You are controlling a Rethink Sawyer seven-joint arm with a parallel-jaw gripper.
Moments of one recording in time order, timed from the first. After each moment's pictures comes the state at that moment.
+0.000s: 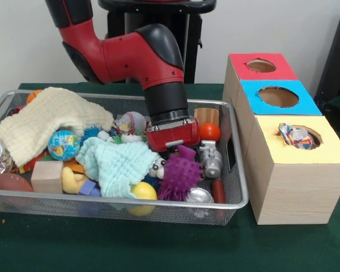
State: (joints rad) arm -0.62 -0.24 0.32 1.78 -0.47 -0.50 1.72
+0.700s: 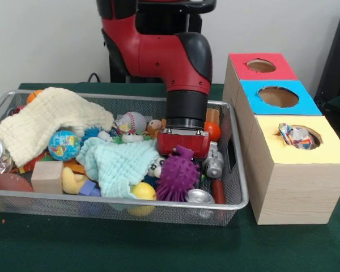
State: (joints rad) arm -0.26 -0.21 0.03 1.79 -0.02 -0.79 1.72
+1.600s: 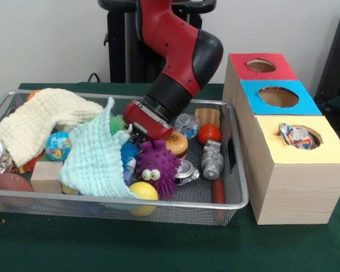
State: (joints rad) arm 0.07 -0.15 -0.28 1.90 0.69 -0.78 1.72
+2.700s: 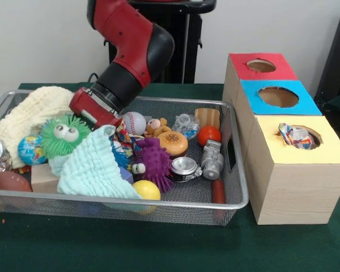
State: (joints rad) arm -0.03 -0.06 -0.49 1.79 0.37 -0.92 1.72
